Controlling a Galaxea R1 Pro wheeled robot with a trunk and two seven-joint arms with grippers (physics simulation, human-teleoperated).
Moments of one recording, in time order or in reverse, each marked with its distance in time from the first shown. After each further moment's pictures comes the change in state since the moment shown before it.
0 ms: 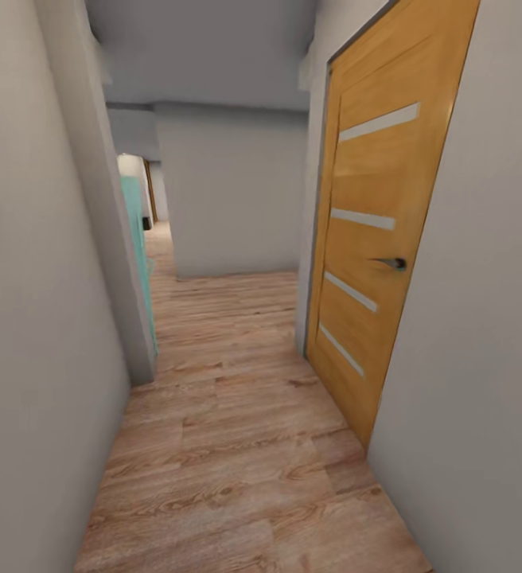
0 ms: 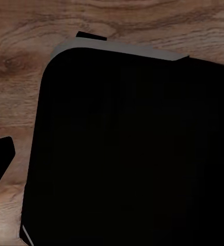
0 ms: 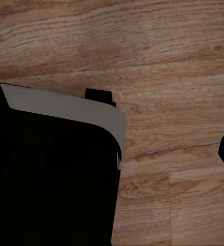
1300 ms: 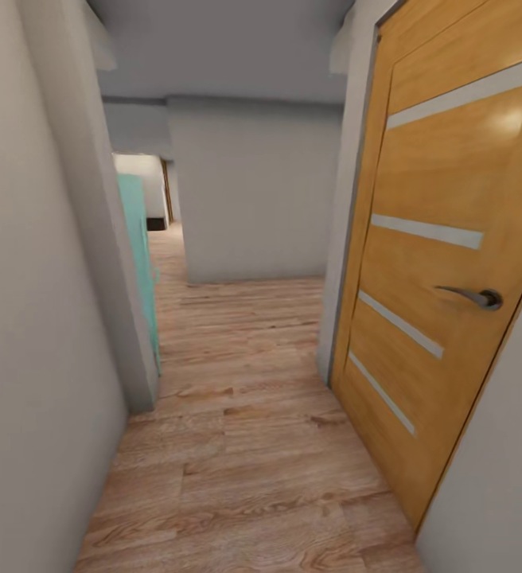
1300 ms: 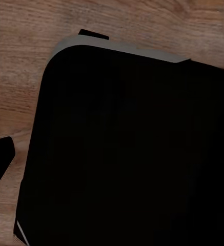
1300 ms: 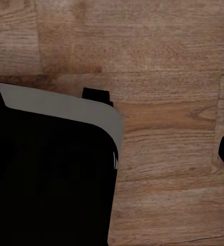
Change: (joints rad) left arm 0.000 0.000 -0.001 0.000 0.046 0.002 0.000; right arm 0.000 -0.002 0.005 0.000 0.003 0.001 -0.004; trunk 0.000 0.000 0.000
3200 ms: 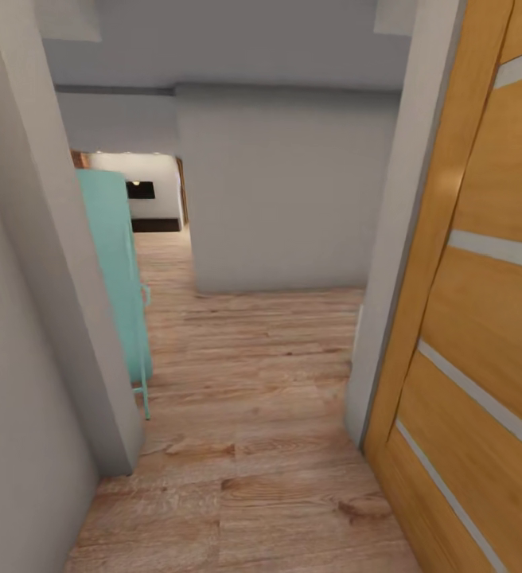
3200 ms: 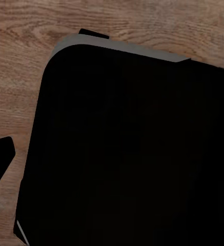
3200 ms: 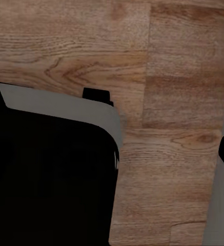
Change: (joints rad) left arm 0.000 0.000 0.000 0.001 0.001 0.000 0.000; right arm 0.000 0.003 -0.003 0.000 -0.002 0.002 -0.004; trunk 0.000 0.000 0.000
